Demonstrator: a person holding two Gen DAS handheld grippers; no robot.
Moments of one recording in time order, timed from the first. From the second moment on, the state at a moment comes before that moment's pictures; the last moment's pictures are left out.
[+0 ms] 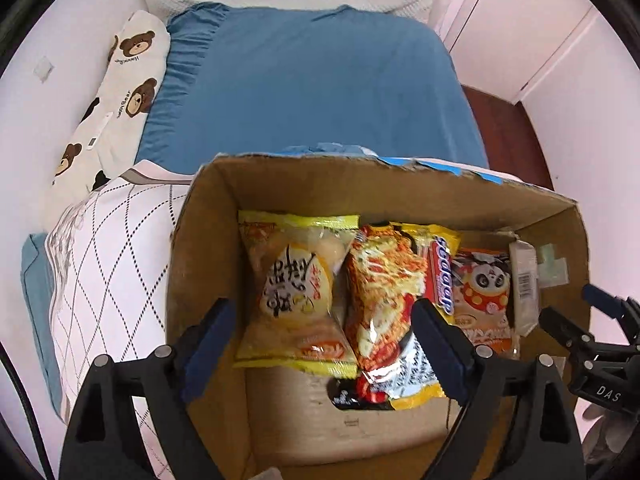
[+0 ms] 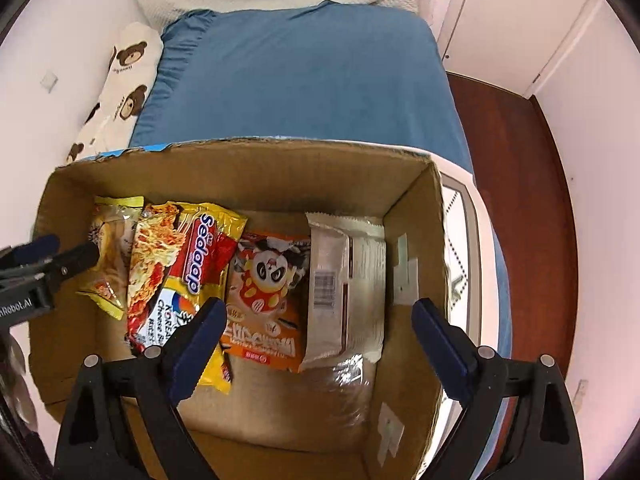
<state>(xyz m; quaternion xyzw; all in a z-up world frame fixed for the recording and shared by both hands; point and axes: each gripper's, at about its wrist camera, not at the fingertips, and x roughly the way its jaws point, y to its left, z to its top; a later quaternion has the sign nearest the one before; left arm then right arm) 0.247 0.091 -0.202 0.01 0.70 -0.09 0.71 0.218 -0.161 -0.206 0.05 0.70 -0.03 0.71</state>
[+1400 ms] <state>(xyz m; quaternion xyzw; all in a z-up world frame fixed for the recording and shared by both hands) -0.010 0.146 -0.075 -0.05 0.62 -0.07 0.78 -0.033 -0.106 -0.067 0.15 0.59 0.00 0.79</state>
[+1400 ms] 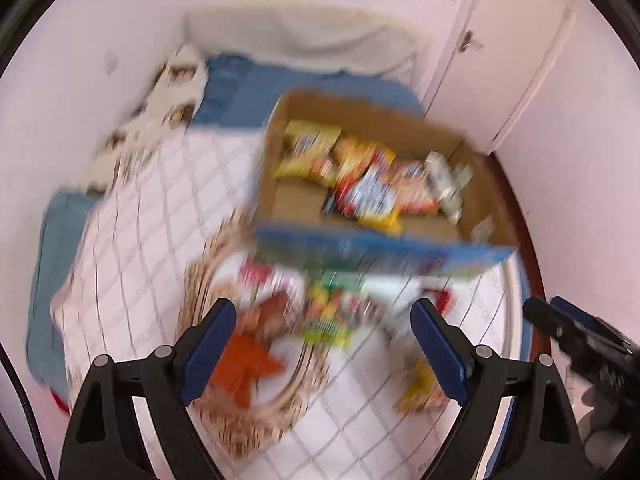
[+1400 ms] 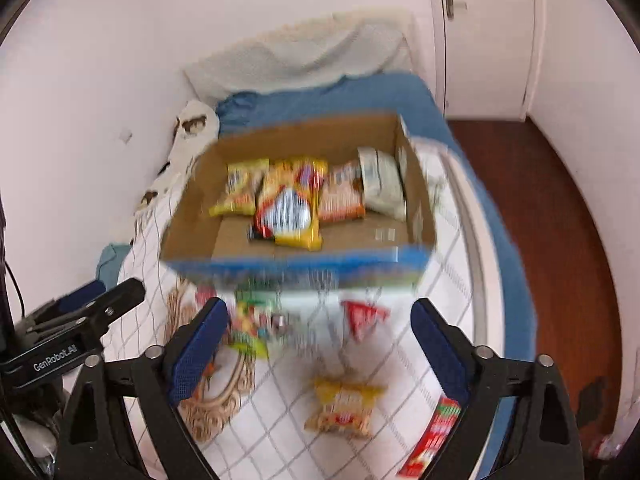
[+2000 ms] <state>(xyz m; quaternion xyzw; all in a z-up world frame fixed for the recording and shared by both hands) -0.029 0.180 -0.214 0.10 0.74 -0.07 0.66 -0.112 -0.101 -0.218 0.21 0.71 -0.02 0.67</state>
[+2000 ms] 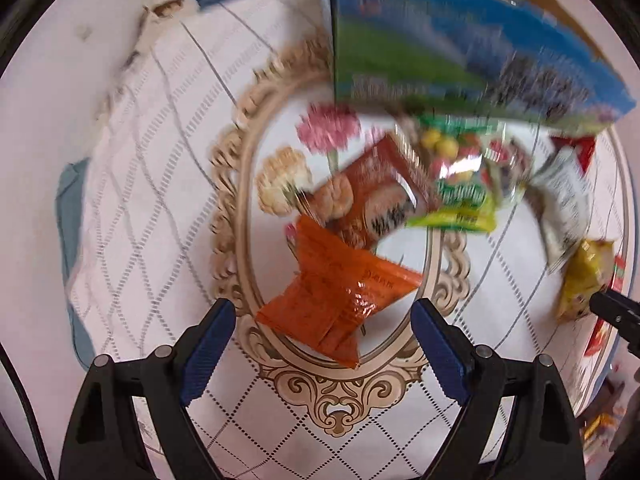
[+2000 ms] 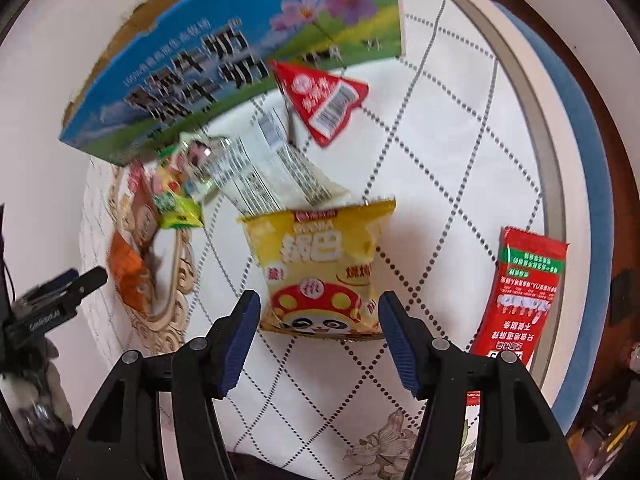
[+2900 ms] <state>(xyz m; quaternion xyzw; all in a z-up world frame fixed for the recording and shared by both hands) -0.055 0.173 -0.235 0.00 0.78 -0.08 0.62 -0.111 -0.109 -0.225 0.22 0.68 -0.03 0.70</state>
